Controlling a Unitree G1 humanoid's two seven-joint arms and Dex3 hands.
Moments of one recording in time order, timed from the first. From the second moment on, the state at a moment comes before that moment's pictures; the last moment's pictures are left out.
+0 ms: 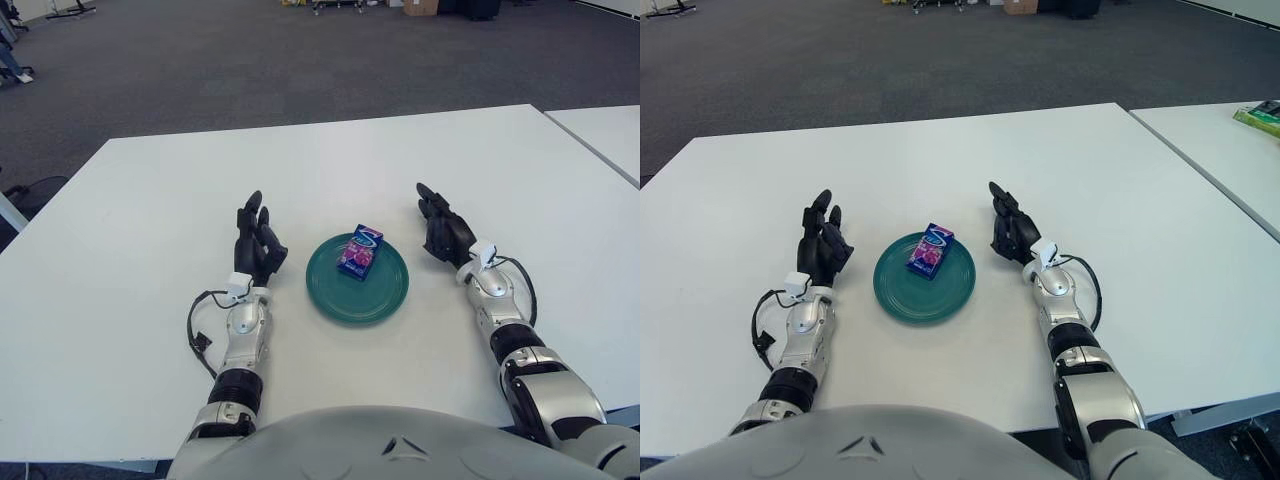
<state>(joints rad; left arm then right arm) -0.06 -0.12 0.09 0.62 -0.05 -0.69 0.06 -0.34 -0.21 0.05 0.94 0.11 -0.68 0.28</state>
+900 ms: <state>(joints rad) -0.11 -0.10 0.12 0.72 -0.02 -0.70 0.03 -0.34 -0.06 -0.03 0.96 0.10 -0.65 0.11</state>
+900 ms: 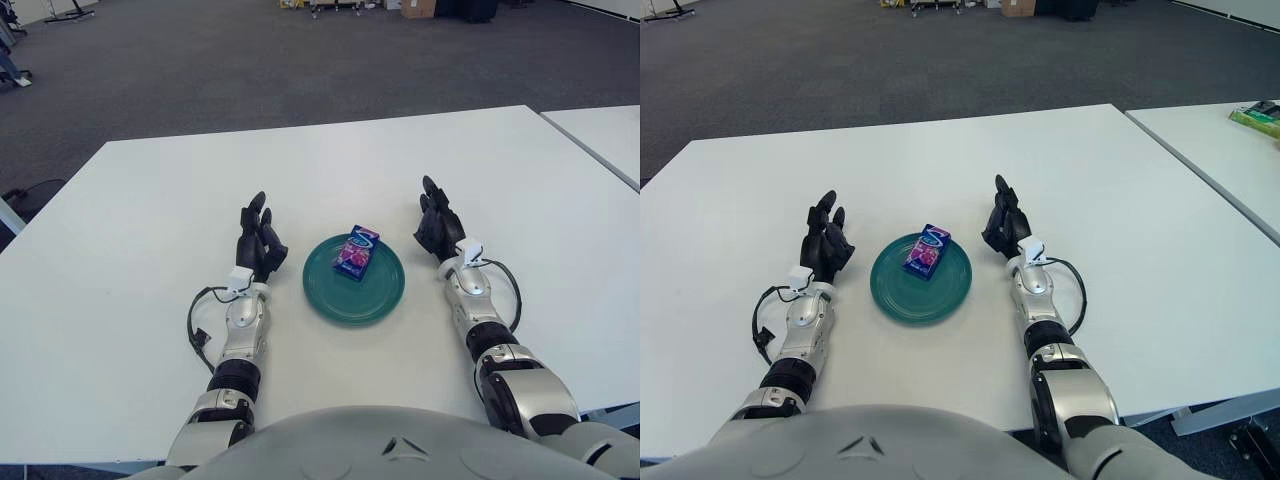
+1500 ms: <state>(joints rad) -0.15 -0.10 0.13 0.77 -0.02 -0.71 0.05 -0.34 0.00 -0.08 0.95 0.08 -0.64 -0.03</state>
